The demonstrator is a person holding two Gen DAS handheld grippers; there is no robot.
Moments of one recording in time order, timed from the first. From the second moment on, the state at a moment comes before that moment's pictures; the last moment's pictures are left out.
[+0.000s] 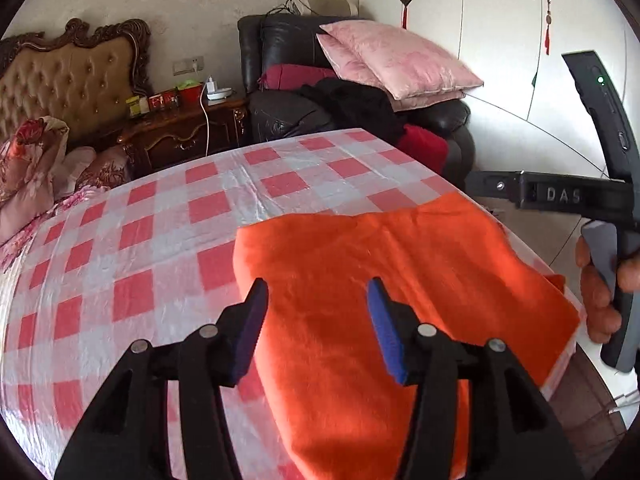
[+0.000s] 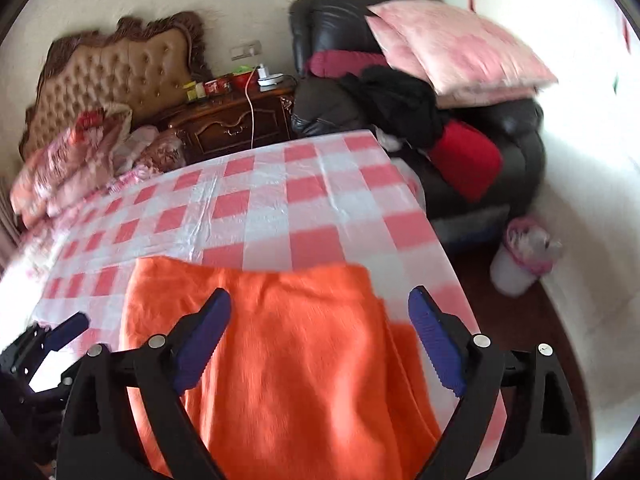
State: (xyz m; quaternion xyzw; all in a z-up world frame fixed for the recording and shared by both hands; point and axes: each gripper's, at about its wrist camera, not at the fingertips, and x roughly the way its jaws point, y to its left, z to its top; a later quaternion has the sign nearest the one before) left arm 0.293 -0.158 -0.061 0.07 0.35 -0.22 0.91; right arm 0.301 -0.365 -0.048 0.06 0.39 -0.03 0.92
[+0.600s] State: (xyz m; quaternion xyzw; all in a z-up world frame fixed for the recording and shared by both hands) left arm 0.364 -0.169 -0.107 0.03 0.44 -0.07 0.89; right arm 0.361 -0.386 -0.128 0.09 0.47 -0.04 0.87
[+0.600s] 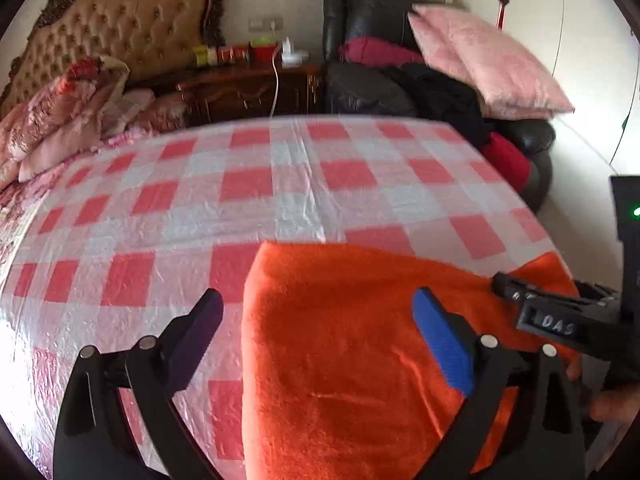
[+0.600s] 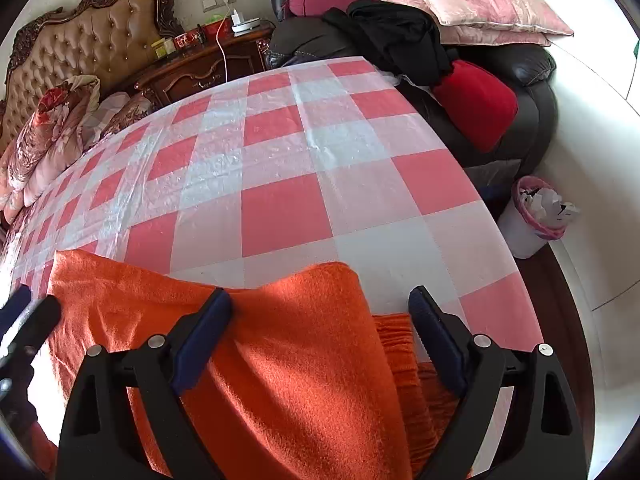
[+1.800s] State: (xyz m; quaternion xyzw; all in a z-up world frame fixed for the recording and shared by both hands) left arm 0.226 -0.138 -0.084 0.07 0.45 -0.09 0.89; right arm 0.212 -0.365 -0.090 0.03 0.46 -0.06 0.88
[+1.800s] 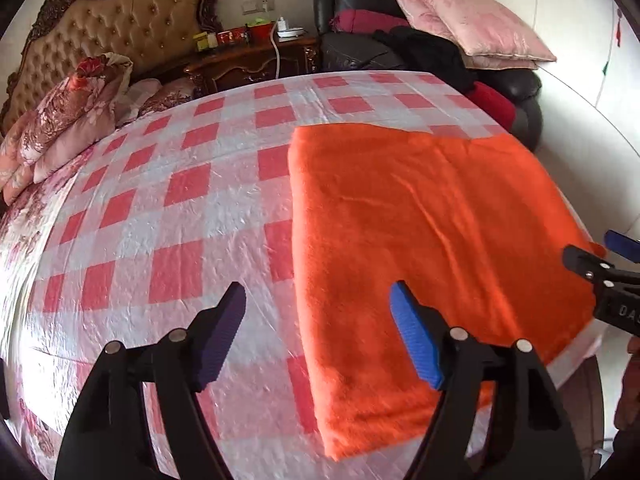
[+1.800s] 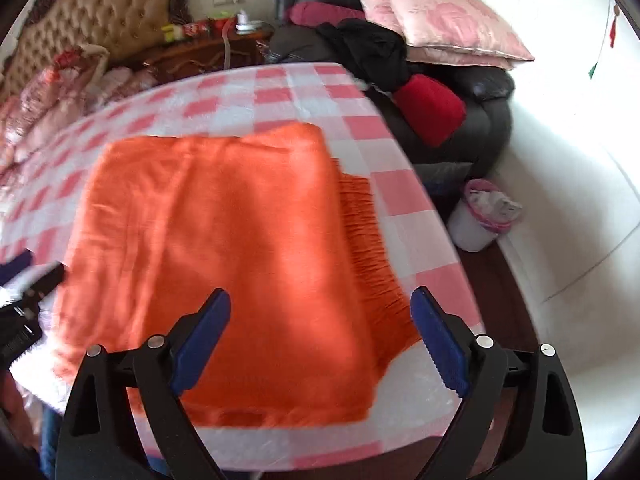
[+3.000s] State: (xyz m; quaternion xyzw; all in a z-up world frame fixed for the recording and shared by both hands) left arm 0.204 -0.147 -0.098 0.10 0.49 -0.08 0.86; right arm 0.245 -0.372 -0.099 0.01 0.49 -0.12 0.86
